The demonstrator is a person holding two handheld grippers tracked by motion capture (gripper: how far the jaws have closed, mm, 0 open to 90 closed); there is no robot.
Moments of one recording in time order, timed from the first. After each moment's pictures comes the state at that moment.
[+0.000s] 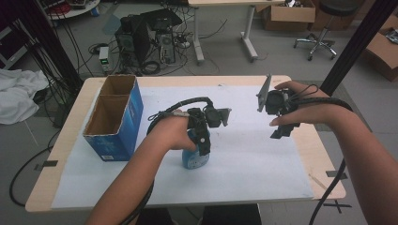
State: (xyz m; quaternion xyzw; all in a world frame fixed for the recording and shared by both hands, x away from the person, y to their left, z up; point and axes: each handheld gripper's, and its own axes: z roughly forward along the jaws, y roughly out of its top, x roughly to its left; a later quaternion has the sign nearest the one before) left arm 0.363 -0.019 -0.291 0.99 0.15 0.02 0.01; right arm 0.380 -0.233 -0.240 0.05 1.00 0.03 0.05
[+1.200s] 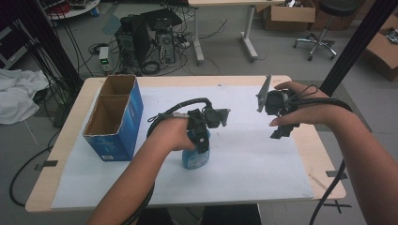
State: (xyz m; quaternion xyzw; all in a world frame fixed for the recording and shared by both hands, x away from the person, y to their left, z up) left arm 0.363 -0.018 -0.294 0.99 0.17 0.02 0.00; right arm 0.380 -0.233 -0.241 0.05 1.00 0.02 0.05
